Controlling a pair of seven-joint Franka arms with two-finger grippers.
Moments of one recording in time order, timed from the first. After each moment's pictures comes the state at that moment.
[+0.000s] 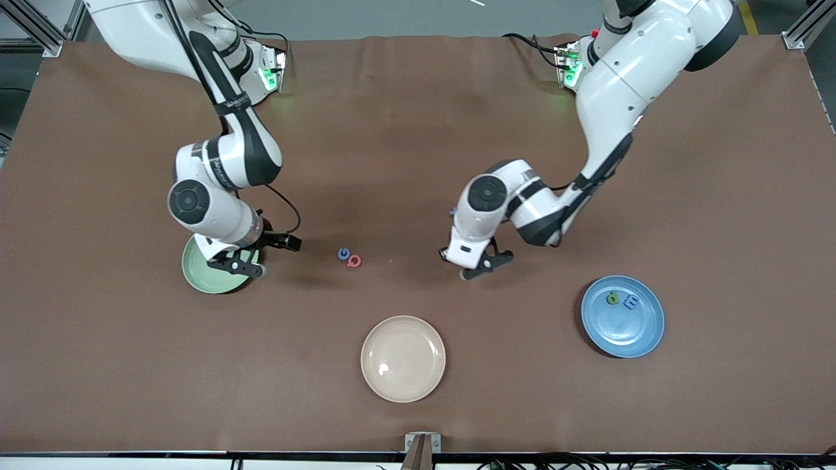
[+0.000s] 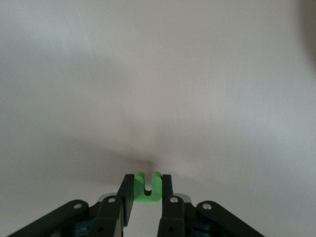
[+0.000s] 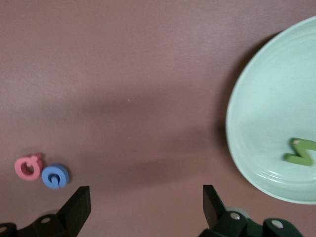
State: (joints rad) left arm -0.11 0.79 -0.57 -1.67 0.53 2.39 -1.33; right arm 0.34 0.38 -0.03 -2.04 0.14 2.34 0.47
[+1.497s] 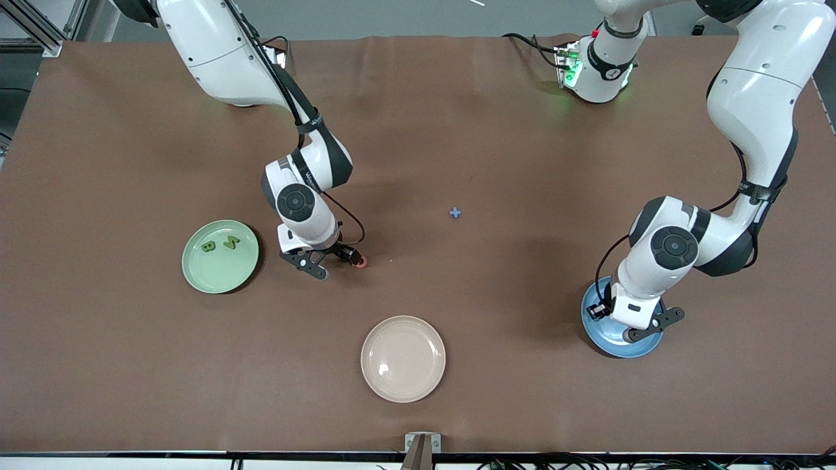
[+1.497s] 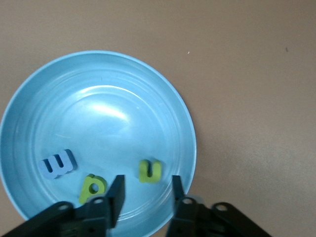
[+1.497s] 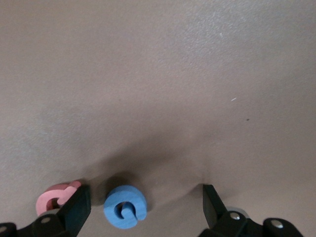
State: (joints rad) left arm 0.31 0.72 -0.55 -1.70 0.63 2.39 -0.97; right arm 0.56 0.60 -0.04 -1.93 0.08 2.51 0.98
